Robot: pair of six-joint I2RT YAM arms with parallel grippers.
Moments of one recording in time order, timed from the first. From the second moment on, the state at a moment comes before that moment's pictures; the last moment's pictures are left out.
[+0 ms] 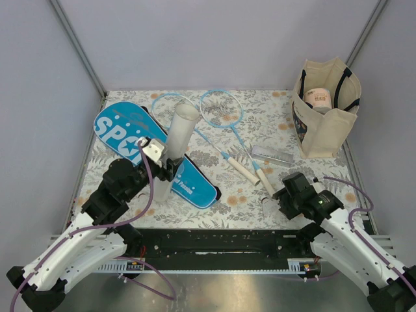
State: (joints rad) left arm -0.69 0.60 0.73 -0.21 -0.03 0.12; right arm 0.54 0.68 0.55 -0.97 0.23 1.51
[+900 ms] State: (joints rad) left arm -0.69 0.65 0.73 -0.24 0.11 0.15; right arm 0.54 0.61 0.54 -0.75 0.20 1.44
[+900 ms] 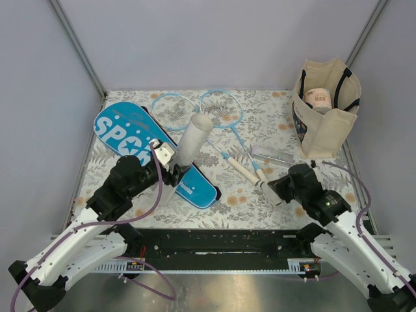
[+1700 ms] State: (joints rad) left arm -0.71 0.84 0.81 -0.41 0.34 0.47; right arm 0.54 0.94 1.41 -0.63 -0.43 0.32
